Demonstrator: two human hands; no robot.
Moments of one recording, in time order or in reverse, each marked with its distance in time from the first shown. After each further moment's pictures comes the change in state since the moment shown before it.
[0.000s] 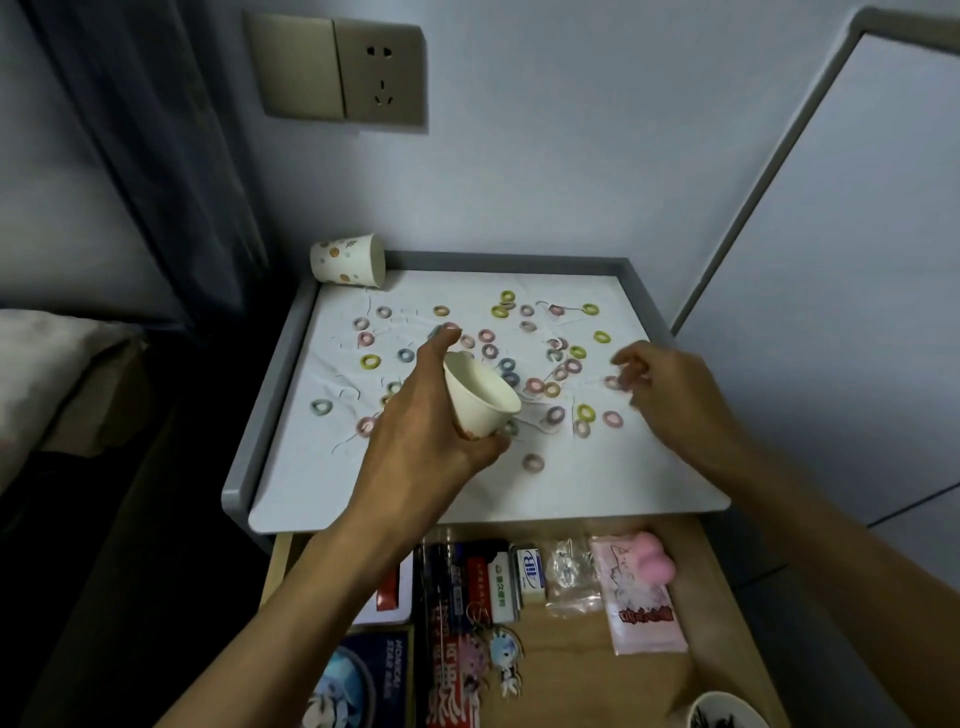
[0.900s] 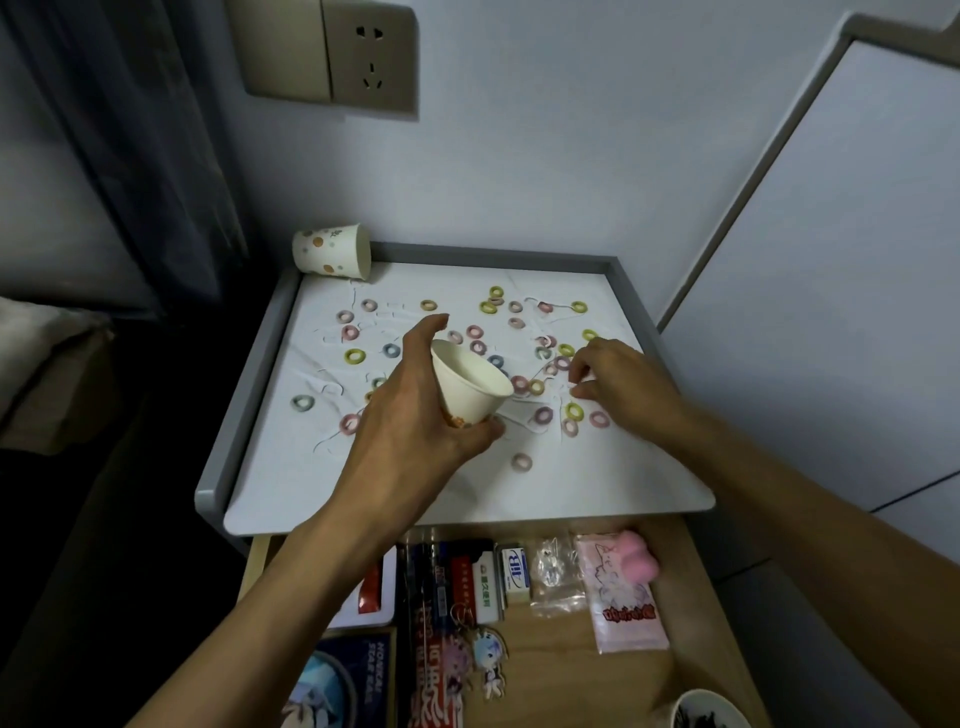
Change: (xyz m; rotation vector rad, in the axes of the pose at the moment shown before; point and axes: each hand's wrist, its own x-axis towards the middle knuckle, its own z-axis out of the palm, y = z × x) left_hand 0.008 -0.001 -0.001 -0.012 -0.001 -0.021; right_hand 0.035 -0.003 0.024 -0.308 -0.294 -0.151
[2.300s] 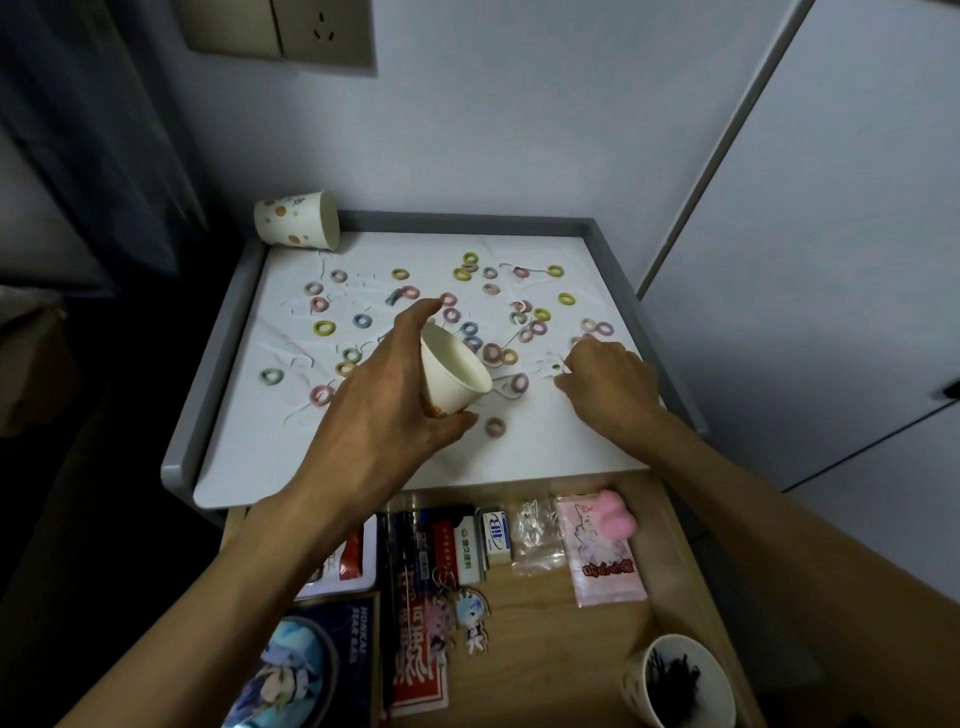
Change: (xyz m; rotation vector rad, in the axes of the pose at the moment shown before) left_hand -0.006 -0.006 0.008 0.153 -0.087 0.131; right_hand -0.044 -0.022 0.009 -0.085 0.055 0.264
